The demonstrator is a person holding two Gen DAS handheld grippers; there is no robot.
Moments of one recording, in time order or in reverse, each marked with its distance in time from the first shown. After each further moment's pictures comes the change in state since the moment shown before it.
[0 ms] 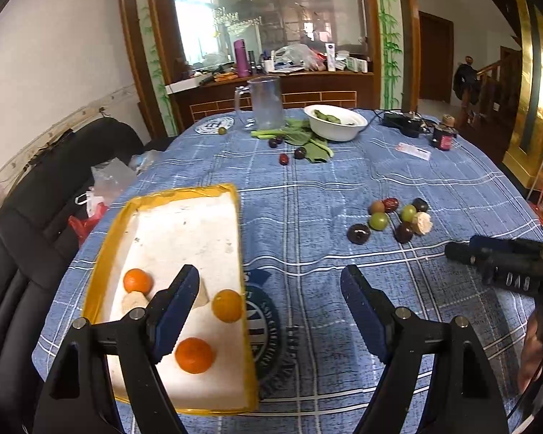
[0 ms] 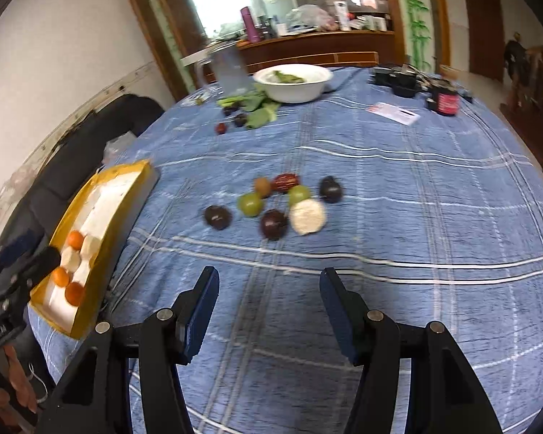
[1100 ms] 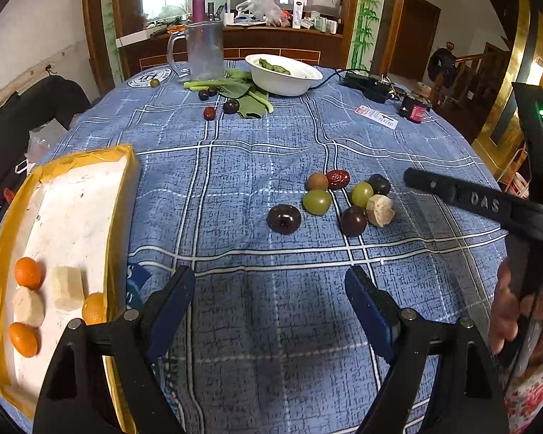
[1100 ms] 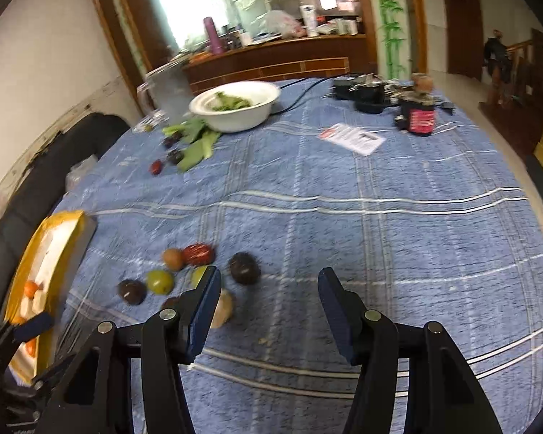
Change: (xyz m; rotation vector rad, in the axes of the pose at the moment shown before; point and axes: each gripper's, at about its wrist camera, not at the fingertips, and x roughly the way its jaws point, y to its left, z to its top) left arm 0.084 -0.058 0.011 -0.043 0.184 -0.186; right arm 0.045 -0.050 0.061 -0.001 -0.009 -0.024
